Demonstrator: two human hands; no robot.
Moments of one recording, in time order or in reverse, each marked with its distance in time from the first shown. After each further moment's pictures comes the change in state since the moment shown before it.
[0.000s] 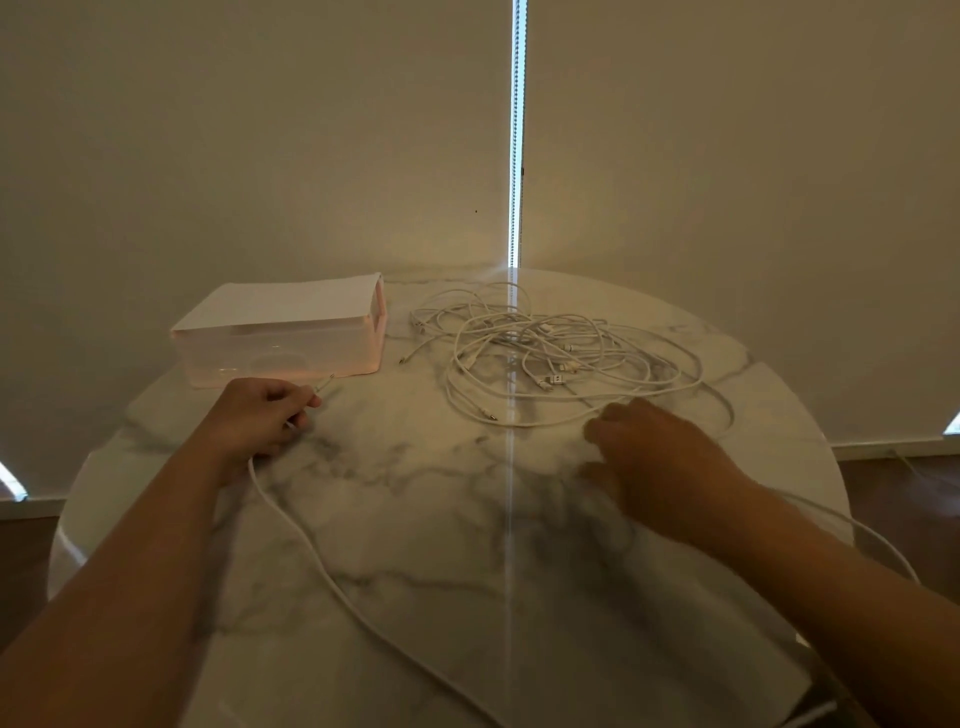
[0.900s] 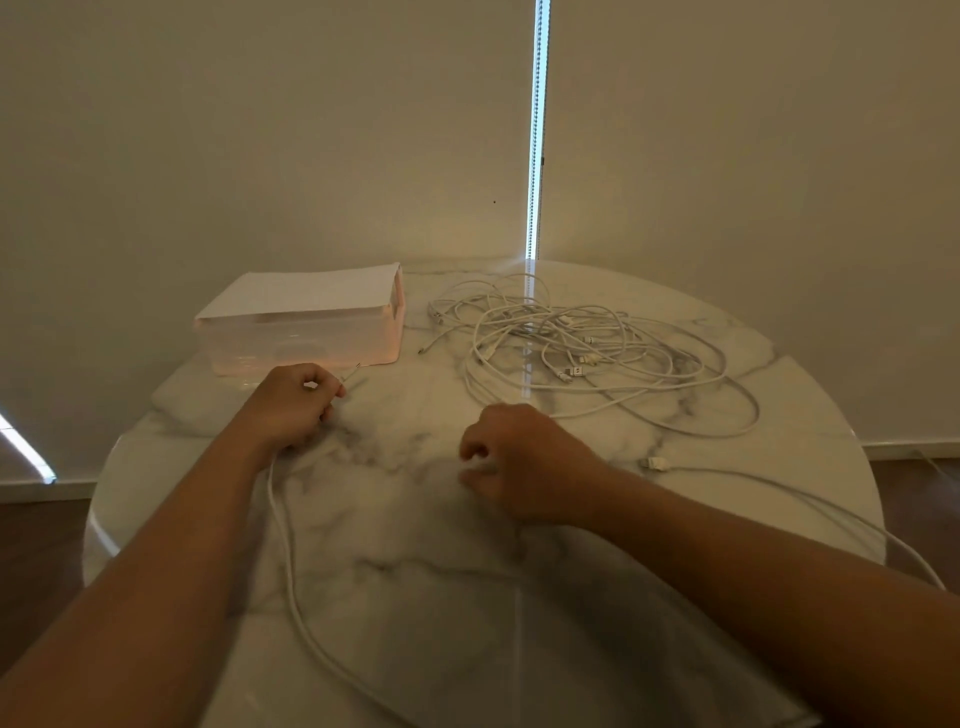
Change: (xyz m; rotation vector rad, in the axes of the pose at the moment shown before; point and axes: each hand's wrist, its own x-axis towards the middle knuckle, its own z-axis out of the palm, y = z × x) left_hand -0.001 0.001 0.006 0.155 0.000 0.030; right_hand 0.060 -0.082 0.024 0.356 0.035 -0.224
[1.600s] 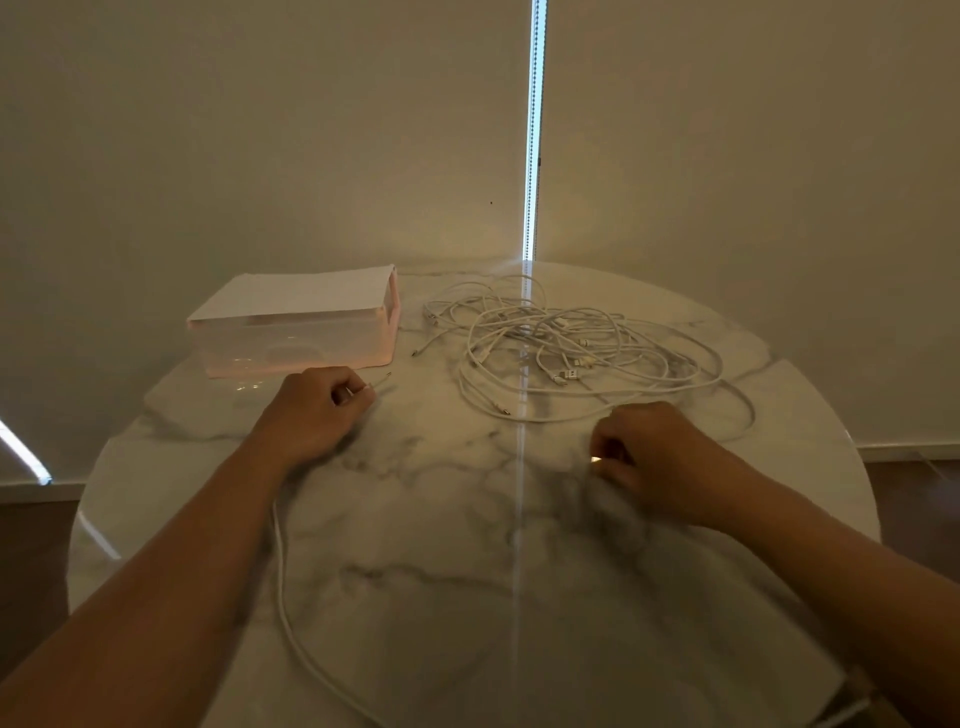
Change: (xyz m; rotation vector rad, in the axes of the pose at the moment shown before) left_hand -0.010 0.013 0.021 0.343 0.040 0.280; right_hand -0.060 0.084 -0.032 -0.112 0.048 0.121
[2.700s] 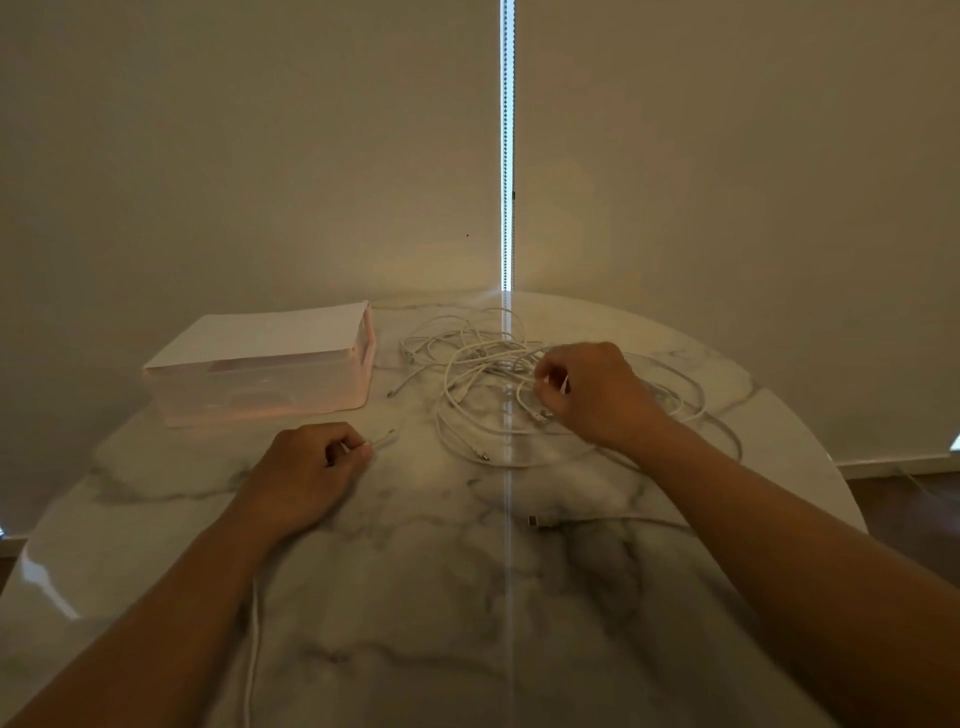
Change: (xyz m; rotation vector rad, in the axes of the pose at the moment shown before) left_hand -0.004 0.018 0.014 0.024 -0.040 0.040; right_hand 0.093 0.018 -0.011 0.155 0.347 0.141
